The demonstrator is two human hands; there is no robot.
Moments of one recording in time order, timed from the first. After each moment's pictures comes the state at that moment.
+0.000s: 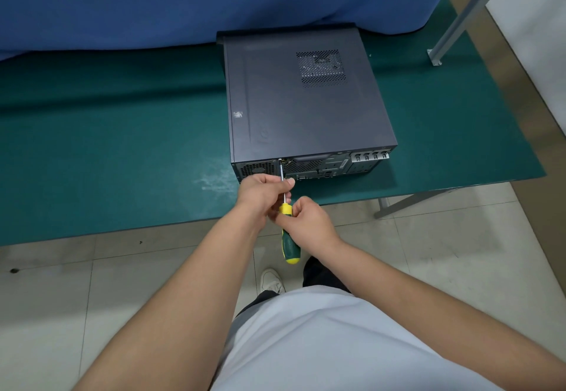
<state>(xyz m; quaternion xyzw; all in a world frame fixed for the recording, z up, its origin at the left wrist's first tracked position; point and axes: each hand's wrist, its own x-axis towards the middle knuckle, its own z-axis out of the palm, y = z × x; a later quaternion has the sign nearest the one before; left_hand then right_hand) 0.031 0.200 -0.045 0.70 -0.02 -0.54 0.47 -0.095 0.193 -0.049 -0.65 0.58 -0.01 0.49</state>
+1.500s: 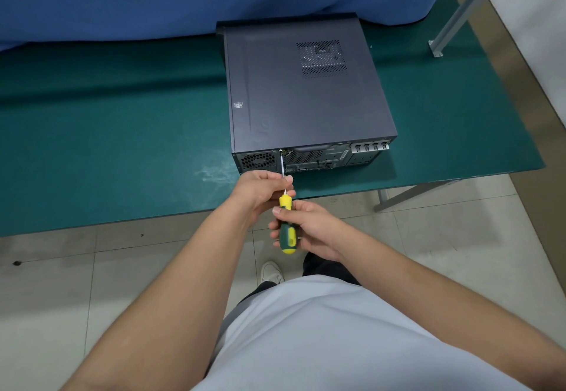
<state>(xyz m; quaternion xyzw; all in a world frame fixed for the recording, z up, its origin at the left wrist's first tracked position) 0.038 0.217 -0.045 0.65 -0.05 -0.60 0.47 -0.114 0.196 -0.047 -0.35 0.44 0.00 0.83</state>
